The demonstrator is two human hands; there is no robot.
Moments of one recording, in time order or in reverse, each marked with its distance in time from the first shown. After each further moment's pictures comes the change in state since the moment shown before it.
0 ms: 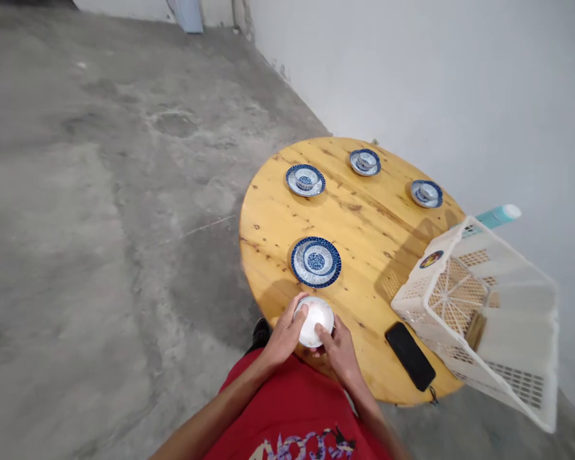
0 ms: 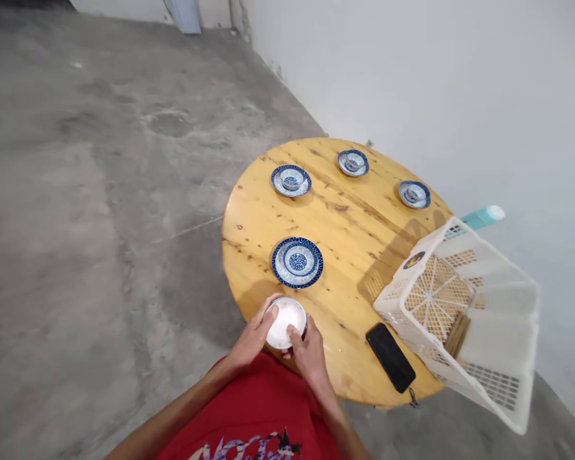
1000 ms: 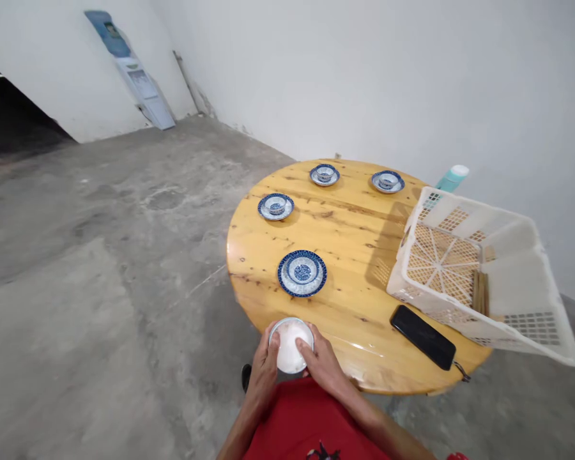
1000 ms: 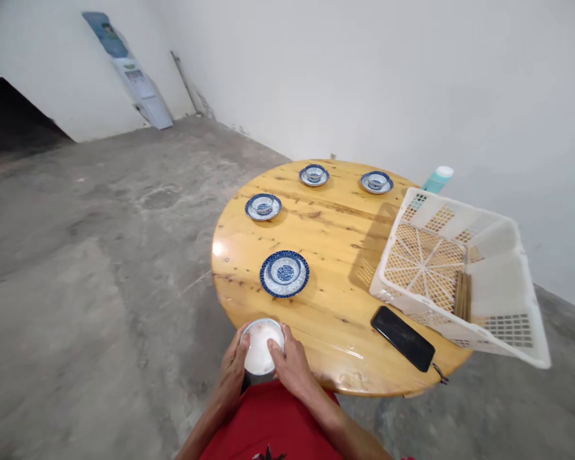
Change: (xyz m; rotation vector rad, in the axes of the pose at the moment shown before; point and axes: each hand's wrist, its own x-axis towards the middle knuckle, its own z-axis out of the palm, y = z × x) left_hand -0.035 -0.025 -0.012 0.035 0.219 0.051; right_hand -0.016 0.023 0.024 0.052 -0.139 -0.149
